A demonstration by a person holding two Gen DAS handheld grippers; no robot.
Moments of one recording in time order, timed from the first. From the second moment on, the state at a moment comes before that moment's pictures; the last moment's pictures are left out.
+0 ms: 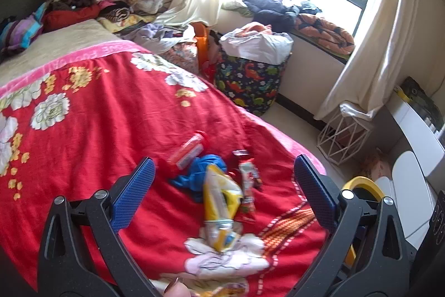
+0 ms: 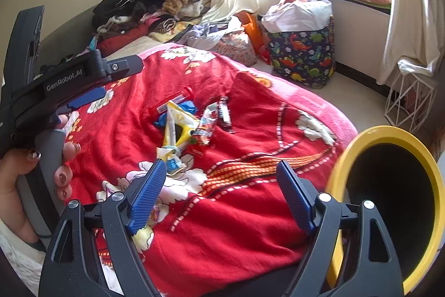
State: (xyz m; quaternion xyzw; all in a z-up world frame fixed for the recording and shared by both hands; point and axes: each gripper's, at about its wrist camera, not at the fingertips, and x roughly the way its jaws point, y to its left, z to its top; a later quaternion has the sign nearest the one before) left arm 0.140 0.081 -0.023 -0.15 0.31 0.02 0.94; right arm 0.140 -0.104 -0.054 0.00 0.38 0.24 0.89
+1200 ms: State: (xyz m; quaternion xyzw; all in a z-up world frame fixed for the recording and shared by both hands) left arm 0.224 0.151 -0.116 -0.20 0.42 0.01 0.88; right arm 0.196 0.014 -0.131 -0.06 0.46 0.34 0.81
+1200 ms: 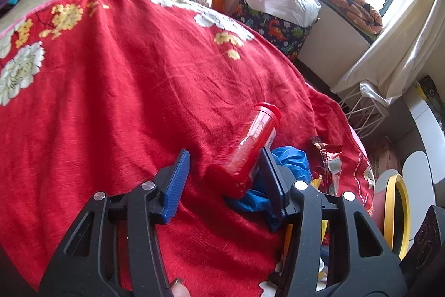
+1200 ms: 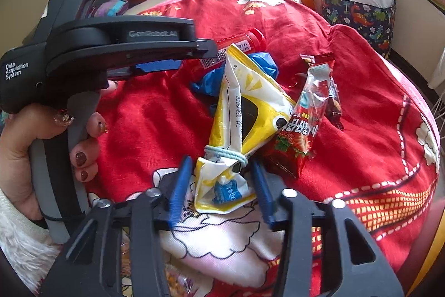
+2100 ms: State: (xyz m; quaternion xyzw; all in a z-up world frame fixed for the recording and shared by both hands) left arm 0.162 0.151 -0.087 -0.23 0.38 0.01 0.90; right arm 0.154 -0.020 -0.090 -0.03 0.44 0.36 0.82
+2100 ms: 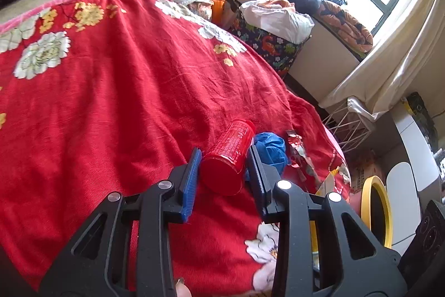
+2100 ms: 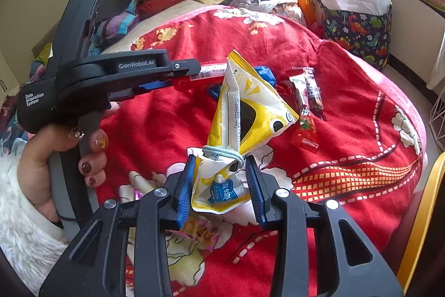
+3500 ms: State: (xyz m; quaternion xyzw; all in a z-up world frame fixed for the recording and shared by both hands) left arm 0.142 0.012 -0.001 -0.15 0.32 -0.09 0.93; right arm 0.127 -0.159 -0.045 0.07 0.39 0.27 0.88
